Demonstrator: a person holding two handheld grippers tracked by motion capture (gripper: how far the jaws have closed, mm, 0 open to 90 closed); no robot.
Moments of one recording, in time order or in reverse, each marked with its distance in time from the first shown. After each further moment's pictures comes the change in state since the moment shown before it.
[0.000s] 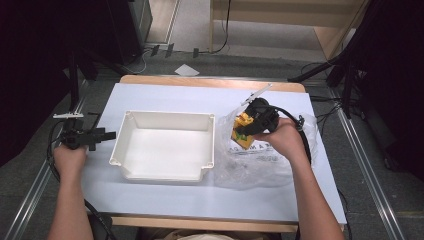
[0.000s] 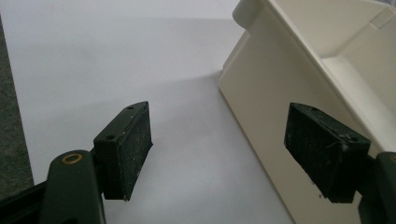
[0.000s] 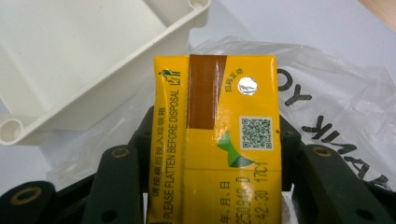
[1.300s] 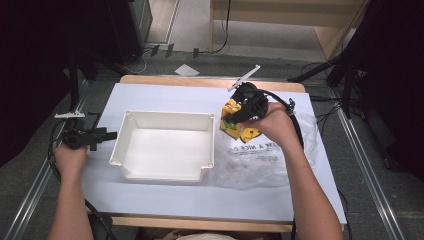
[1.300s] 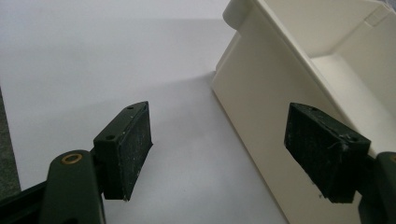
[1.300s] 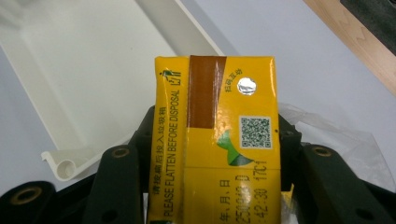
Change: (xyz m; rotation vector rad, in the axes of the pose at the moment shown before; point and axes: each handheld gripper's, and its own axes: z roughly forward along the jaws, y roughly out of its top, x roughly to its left) left arm -0.004 0.001 0.002 0.000 -0.008 0.010; right arm 0.017 0.051 -0.019 -0.014 0.030 -0.061
